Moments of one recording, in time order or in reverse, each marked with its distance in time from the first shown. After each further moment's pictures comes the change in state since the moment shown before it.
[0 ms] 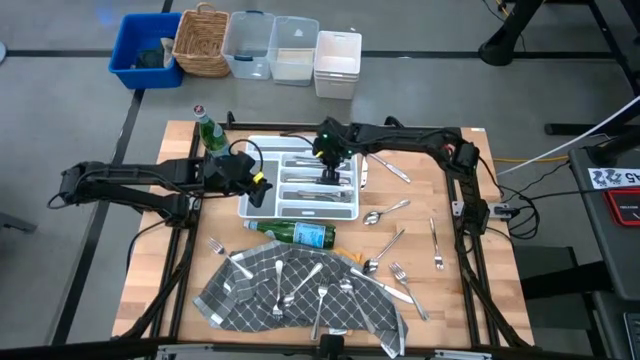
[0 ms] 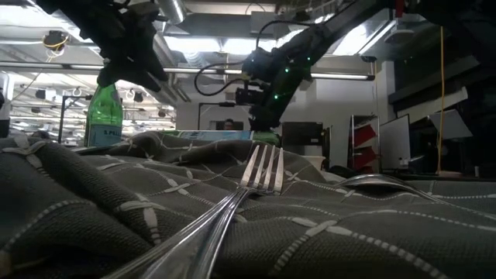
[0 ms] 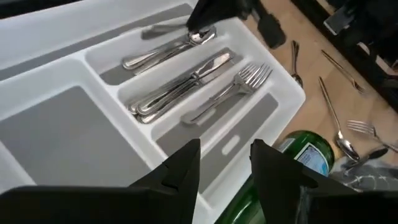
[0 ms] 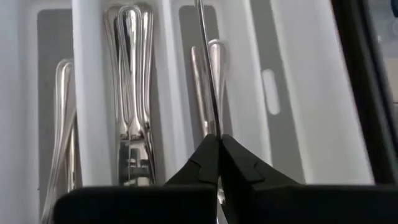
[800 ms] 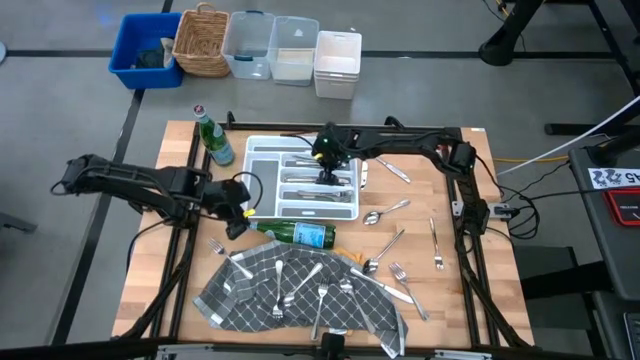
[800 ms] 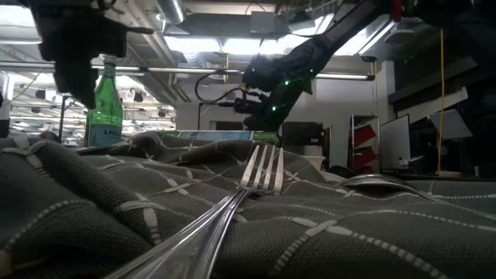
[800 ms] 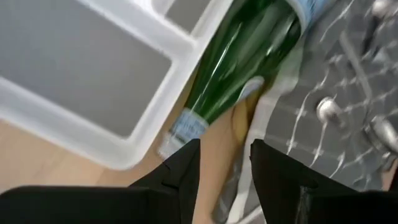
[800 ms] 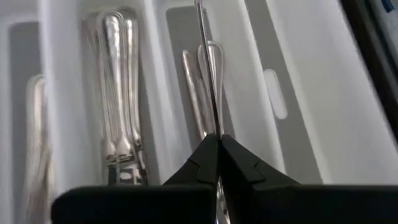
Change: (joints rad) left arm -0.186 -0.001 0.000 -0.362 0.240 0.069; right arm 0.000 0.027 -0.076 0.156 0.013 0.082
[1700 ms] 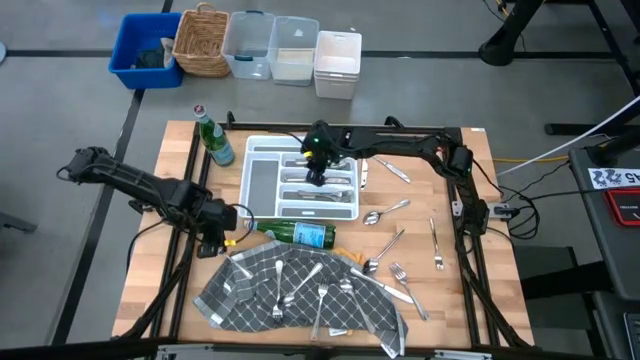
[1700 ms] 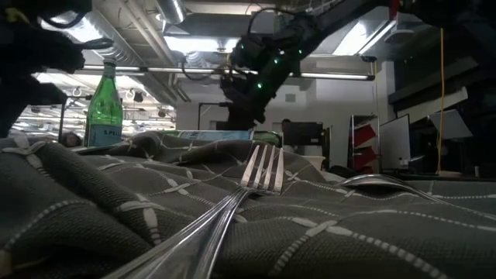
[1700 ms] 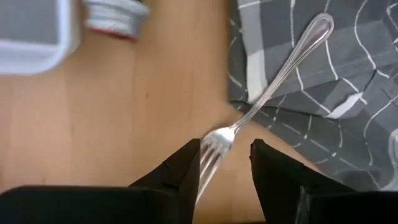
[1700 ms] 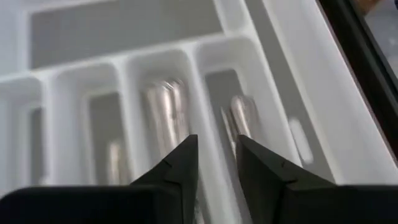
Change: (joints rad) left arm -0.210 0.001 -0.102 -0.175 0.130 0.252; right arm 0.075 0.016 0.181 -0.104 -0.031 0.127
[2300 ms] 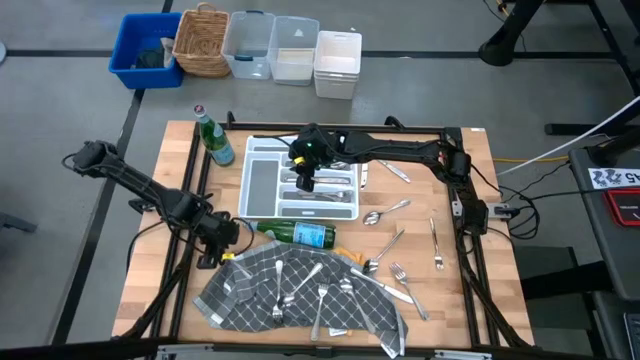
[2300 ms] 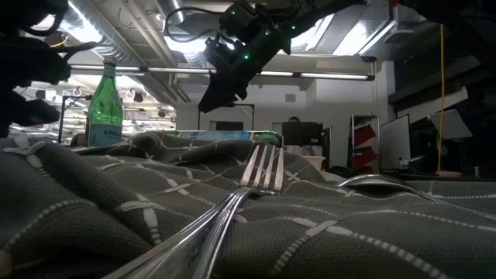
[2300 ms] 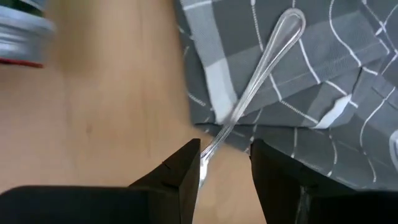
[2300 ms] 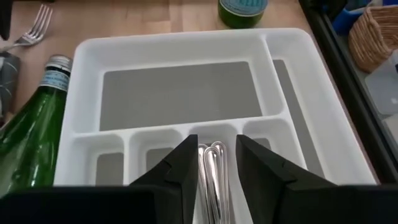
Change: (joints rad) left arm -0.158 0.024 -0.132 0.265 0.000 -0.068; right arm 0.078 0.000 0.134 -0.003 0.000 -0.027
